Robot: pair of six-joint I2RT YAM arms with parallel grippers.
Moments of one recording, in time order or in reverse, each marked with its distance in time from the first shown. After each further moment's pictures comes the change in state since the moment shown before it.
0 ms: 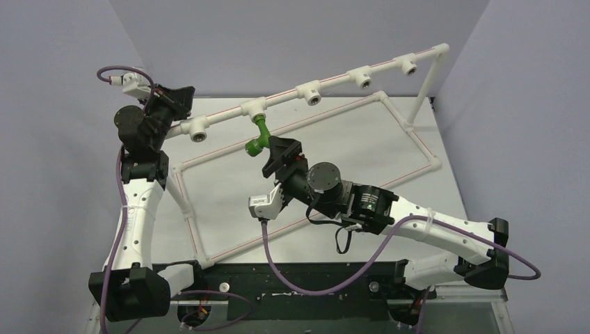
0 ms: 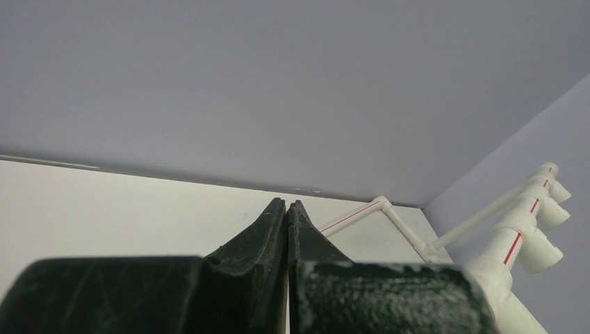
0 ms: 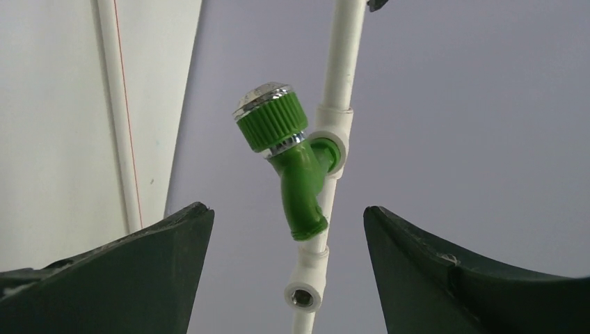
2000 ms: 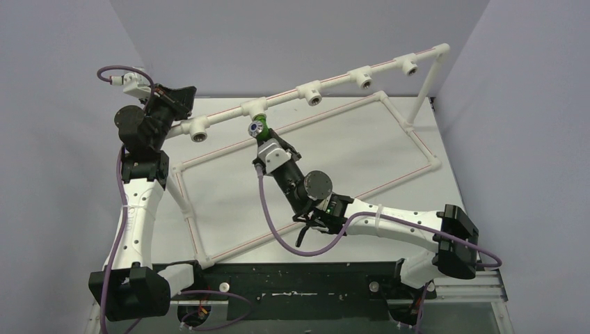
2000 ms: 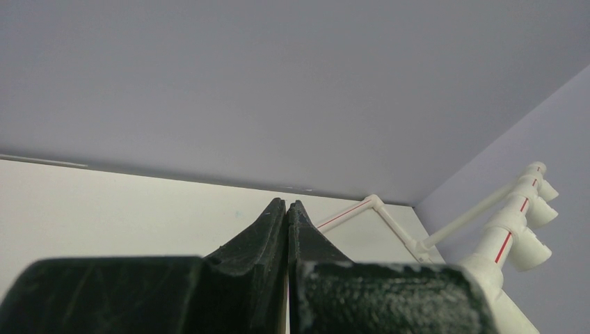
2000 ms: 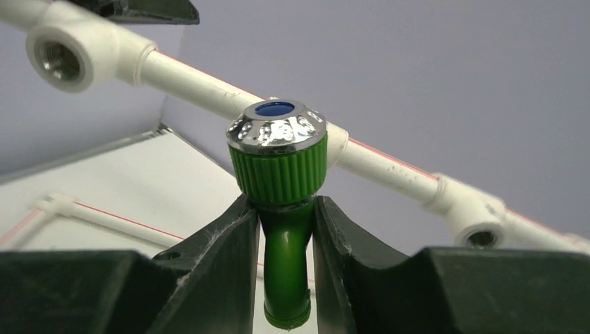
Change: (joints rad) left arm 0.000 0.003 0.000 0.007 0.014 -0.019; right arm -0.037 0.192 -0.197 0.941 0.264 0.737
